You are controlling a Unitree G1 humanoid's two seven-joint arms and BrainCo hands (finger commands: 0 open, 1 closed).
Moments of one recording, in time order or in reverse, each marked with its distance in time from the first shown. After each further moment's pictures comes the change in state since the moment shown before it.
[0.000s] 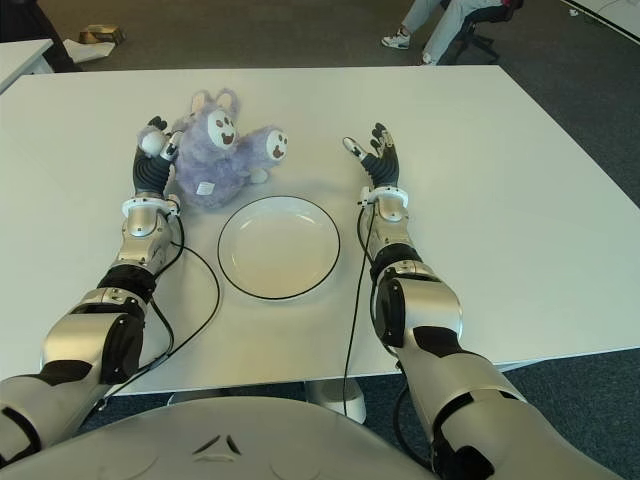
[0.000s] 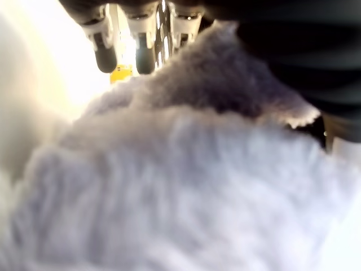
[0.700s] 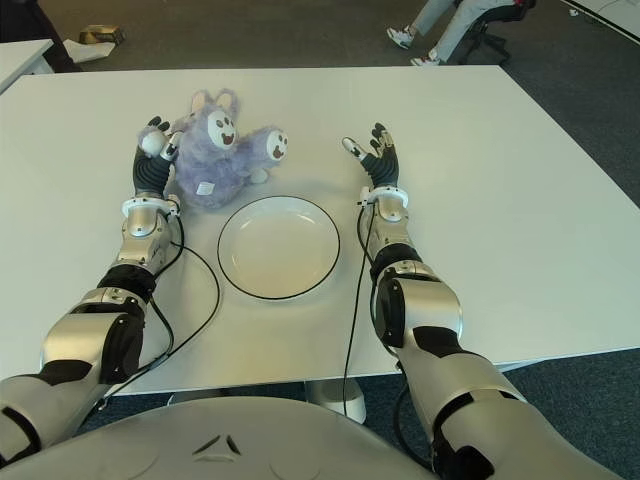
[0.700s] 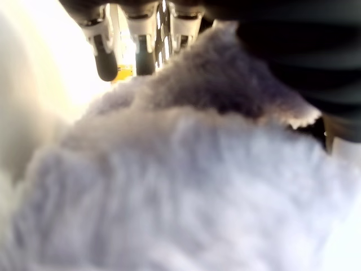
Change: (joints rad) left arm -0.001 -0.001 0.000 0.004 0.000 -0.005 0.000; right arm 0.001 -0.004 0.004 0.000 0.000 0.000 0.000
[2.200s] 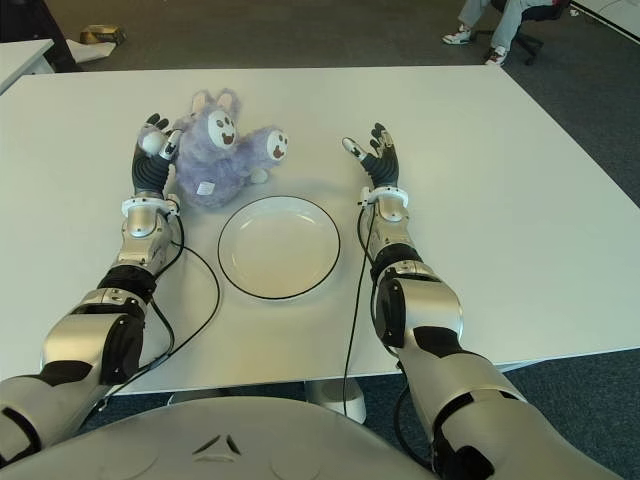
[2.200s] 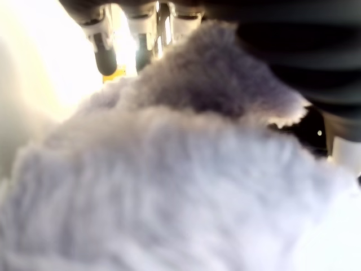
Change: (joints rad) left arm 0.005 -0.006 -0.002 -0.009 0.000 -0.022 -0.001; right arm 0.003 -0.004 0.000 0.000 0.000 0.000 0.008
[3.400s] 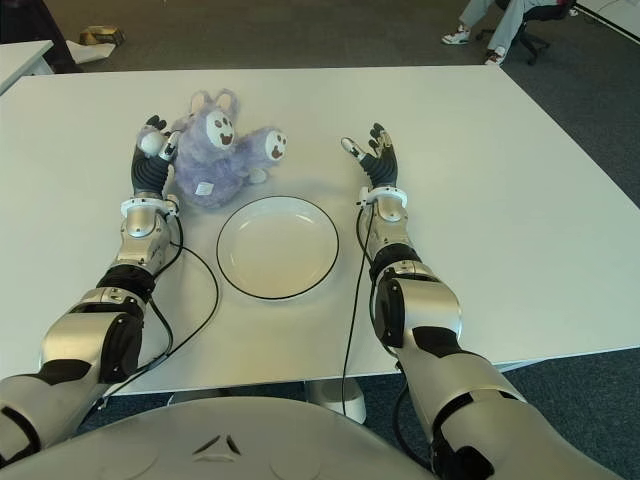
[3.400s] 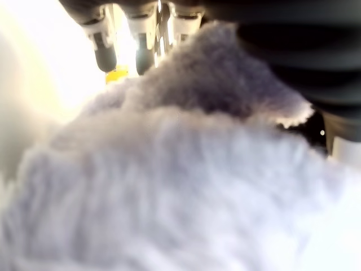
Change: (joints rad) left arm -0.006 0.007 0.002 0.022 0.000 0.000 0.000; right arm -0.004 0.006 0.000 0.000 0.000 0.000 -0.002
